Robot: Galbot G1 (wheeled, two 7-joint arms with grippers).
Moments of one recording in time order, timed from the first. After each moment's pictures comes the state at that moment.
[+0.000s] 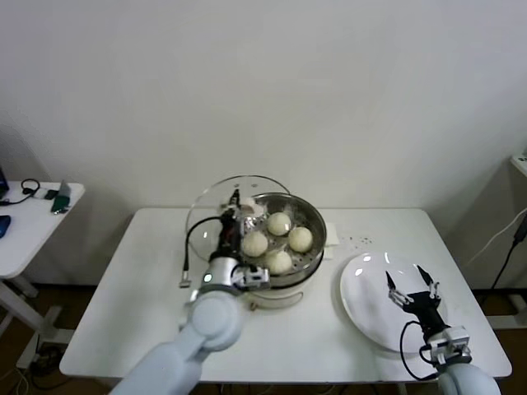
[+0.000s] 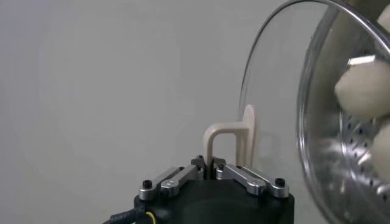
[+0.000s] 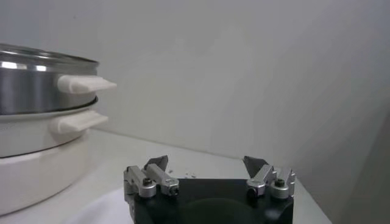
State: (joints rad) left arm 0.85 -1.21 0.17 -1.93 1.24 0.73 0.16; right arm -1.42 1.19 0.69 1.66 0.22 0.11 -0.16
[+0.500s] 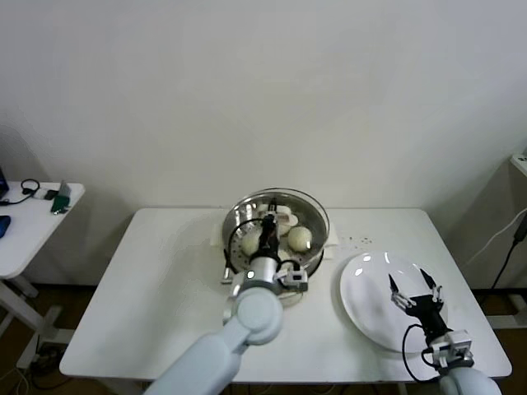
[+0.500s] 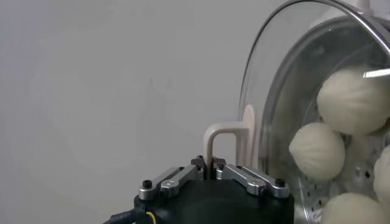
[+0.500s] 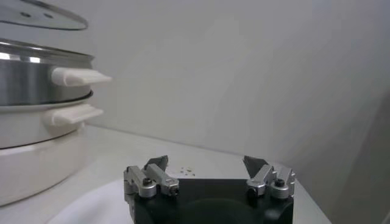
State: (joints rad) left arm 0.78 -1.36 0.27 -1.78 1.33 0.74 0.25; right arm -1.42 1.21 0.71 1.64 0.21 0.12 -0.18
